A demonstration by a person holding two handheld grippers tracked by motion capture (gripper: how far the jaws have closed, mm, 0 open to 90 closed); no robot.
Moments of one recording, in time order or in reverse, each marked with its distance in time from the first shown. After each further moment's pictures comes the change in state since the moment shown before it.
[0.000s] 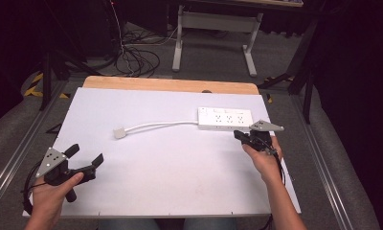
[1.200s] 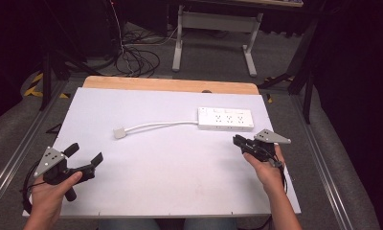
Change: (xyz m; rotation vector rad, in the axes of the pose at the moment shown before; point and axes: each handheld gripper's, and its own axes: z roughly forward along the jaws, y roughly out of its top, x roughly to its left) left arm 0.002 0.002 0.000 -0.009 -0.009 -0.012; right arm 0.014 -0.016 -0.022 -0.126 0.060 0.005
